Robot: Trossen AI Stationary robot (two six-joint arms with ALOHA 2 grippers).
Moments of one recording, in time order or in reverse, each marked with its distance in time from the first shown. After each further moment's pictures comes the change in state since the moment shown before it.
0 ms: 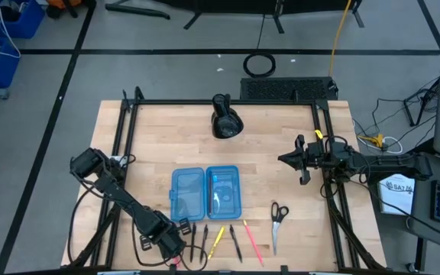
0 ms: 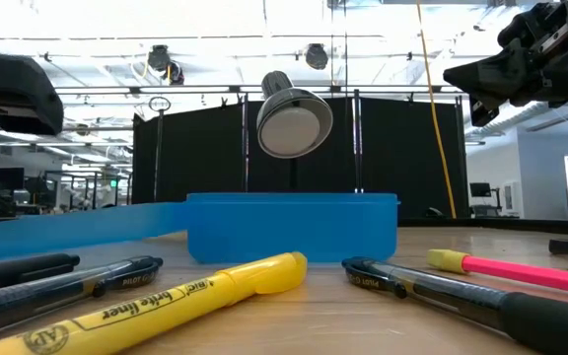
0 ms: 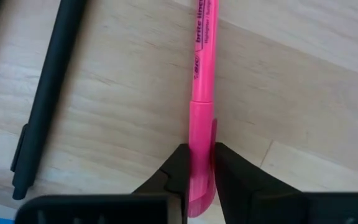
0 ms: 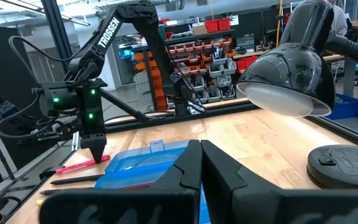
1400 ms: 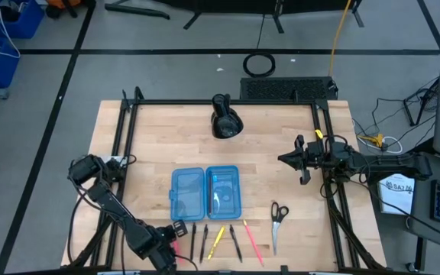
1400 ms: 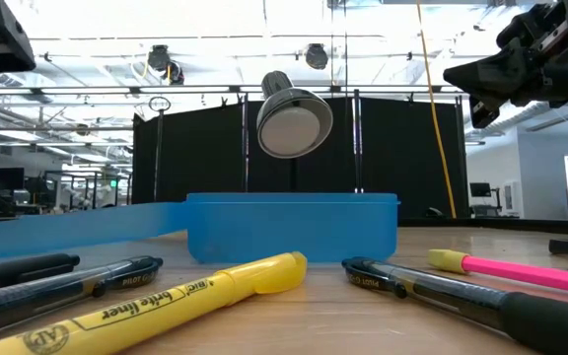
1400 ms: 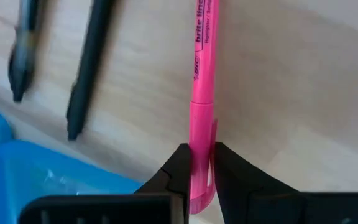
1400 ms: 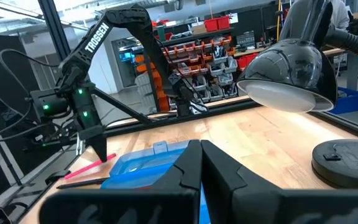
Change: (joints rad) left arm -0.120 0.003 0.113 -0.223 -0.315 -0.173; right arm 0.000 0.000 0.000 0.001 0.000 0.037
